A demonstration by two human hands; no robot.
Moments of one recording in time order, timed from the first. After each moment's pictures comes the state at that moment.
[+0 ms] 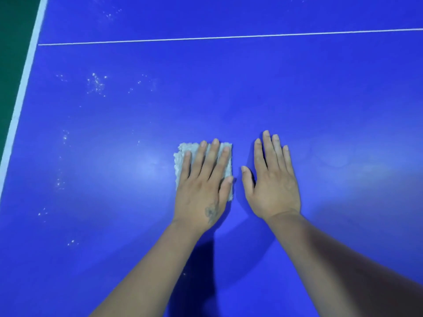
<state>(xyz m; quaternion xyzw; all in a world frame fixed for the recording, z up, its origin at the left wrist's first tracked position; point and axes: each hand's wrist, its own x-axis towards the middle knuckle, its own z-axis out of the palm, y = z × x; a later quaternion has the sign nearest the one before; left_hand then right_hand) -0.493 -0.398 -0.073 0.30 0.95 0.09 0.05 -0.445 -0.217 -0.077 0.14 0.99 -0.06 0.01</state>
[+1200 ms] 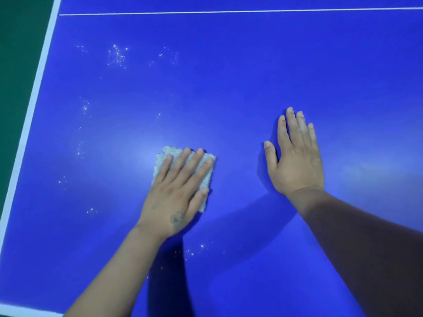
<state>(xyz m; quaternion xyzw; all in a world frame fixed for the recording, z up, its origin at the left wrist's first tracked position) -0.465 -0.522 -0.063 0.36 0.93 0.07 0.07 -0.445 -0.219 -0.081 0.14 0.99 -0.07 -0.02</state>
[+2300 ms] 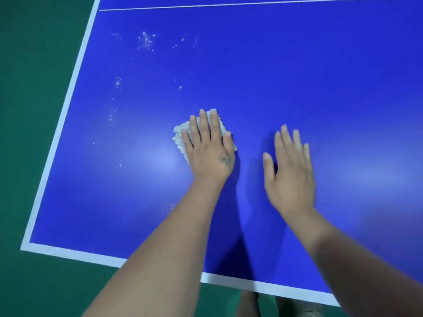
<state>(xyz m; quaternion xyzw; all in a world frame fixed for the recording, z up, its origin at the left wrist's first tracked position) -0.433 -0.450 -0.078 0.06 0.99 0.10 0.02 -0.325 -0.294 -0.055 0.17 0.97 -0.16 -0.06</state>
